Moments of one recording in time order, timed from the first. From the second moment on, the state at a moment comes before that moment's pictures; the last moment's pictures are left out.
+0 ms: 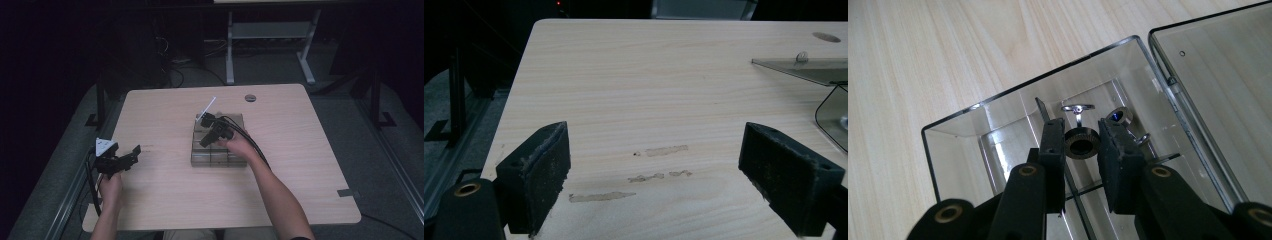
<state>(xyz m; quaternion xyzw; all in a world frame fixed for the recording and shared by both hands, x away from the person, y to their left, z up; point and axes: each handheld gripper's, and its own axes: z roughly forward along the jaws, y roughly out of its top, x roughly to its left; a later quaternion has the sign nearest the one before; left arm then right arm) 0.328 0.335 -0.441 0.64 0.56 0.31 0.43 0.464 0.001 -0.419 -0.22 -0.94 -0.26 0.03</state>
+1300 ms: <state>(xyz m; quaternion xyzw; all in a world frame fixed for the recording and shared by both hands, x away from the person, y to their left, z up) 0.328 0.335 -0.441 0.64 0.56 0.31 0.43 0.465 -0.003 -0.415 -0.23 -0.94 -0.27 0.03</state>
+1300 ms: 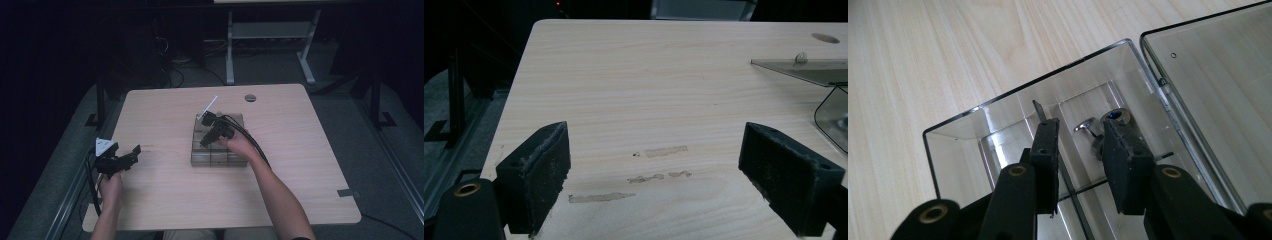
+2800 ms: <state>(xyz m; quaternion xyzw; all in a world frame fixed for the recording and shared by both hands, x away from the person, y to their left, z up) 0.328 0.332 -0.441 0.65 0.55 0.31 0.42 0.448 -0.053 -0.388 -0.24 -0.93 -0.29 0.02</state>
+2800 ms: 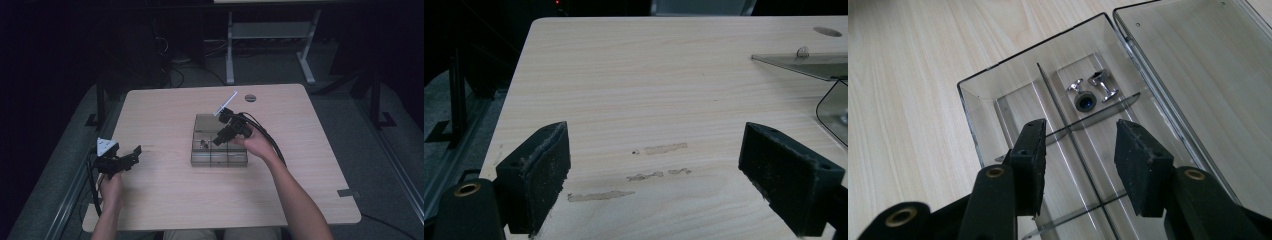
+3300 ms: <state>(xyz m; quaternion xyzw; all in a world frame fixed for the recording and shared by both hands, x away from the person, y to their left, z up) 0.329 0.331 -0.442 0.65 0.55 0.31 0.42 0.440 -0.080 -0.383 -0.26 -0.92 -0.29 0.01</state>
